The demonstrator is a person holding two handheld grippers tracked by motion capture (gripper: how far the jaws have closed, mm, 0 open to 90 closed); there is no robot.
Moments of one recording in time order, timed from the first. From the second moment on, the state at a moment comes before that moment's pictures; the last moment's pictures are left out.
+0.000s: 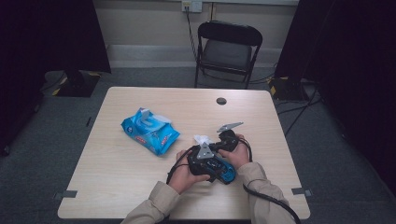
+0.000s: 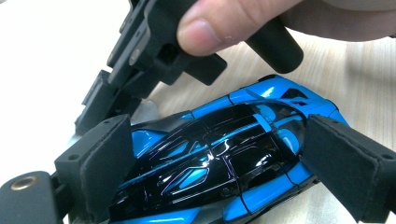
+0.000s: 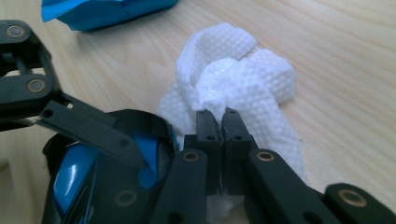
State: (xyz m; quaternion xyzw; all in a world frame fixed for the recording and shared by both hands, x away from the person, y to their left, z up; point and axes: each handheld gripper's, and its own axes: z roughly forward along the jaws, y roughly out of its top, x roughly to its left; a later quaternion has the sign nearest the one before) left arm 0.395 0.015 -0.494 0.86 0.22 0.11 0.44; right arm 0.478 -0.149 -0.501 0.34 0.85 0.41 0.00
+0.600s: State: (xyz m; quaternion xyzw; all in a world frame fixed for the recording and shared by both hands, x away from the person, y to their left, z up) left arm 0.394 0.015 -0.494 0.86 0.23 0.11 0.44; right arm 0.471 -0.165 -0.502 0.33 0.85 0.41 -0.02
